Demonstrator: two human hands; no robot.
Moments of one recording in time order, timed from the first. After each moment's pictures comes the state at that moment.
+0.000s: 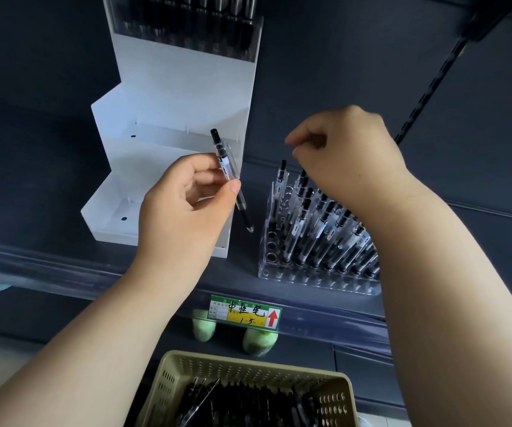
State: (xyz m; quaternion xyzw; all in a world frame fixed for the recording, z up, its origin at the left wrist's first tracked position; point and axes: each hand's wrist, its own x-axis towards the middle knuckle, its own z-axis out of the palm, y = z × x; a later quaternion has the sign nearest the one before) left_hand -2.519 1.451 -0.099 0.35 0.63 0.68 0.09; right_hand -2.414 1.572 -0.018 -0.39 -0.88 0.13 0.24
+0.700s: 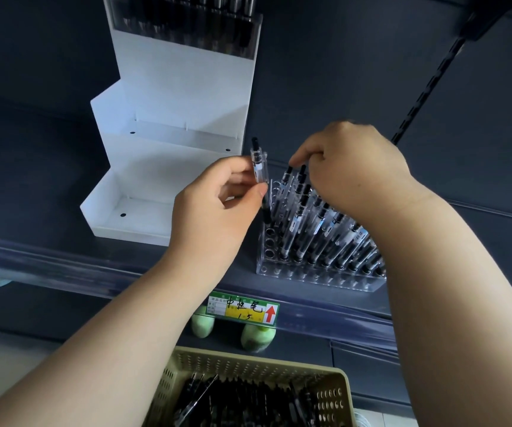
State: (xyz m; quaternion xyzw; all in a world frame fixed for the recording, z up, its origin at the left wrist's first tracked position) left_hand -2.504 1.470 -0.102 0.41 0.60 0.68 0.11; right_hand -2.405 1.574 -0.021 -0.40 -0.90 0.06 0.15
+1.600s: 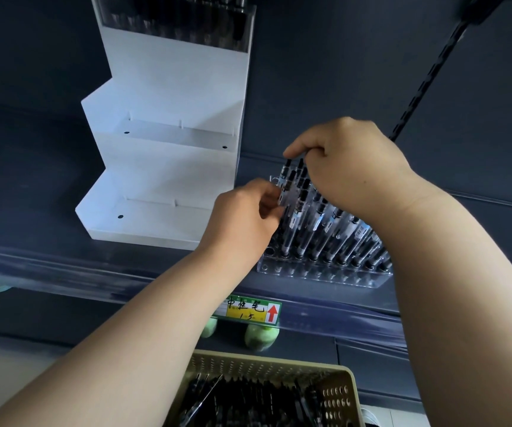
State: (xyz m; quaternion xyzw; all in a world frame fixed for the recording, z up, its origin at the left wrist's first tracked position) left_hand -2.502 1.505 -0.126 0.49 0.74 0.46 0.07; right_hand -2.402 1.576 -0.028 -0.38 -0.90 0.09 0.19
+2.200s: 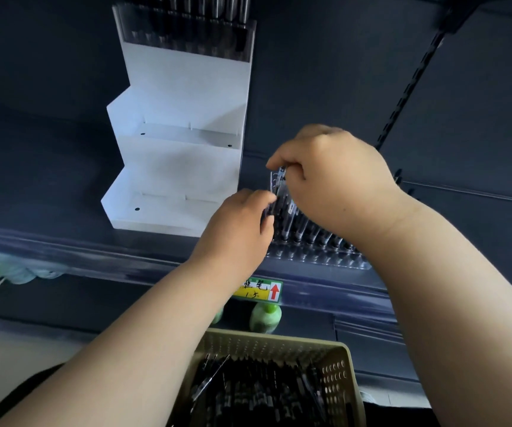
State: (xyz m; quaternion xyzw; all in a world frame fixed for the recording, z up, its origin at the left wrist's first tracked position) left_hand -2.493 1.468 -0.126 0.55 0.76 0.34 -0.01; right_hand -2.390 1.531 -0.024 -0.29 -0.94 -0.02 0.18
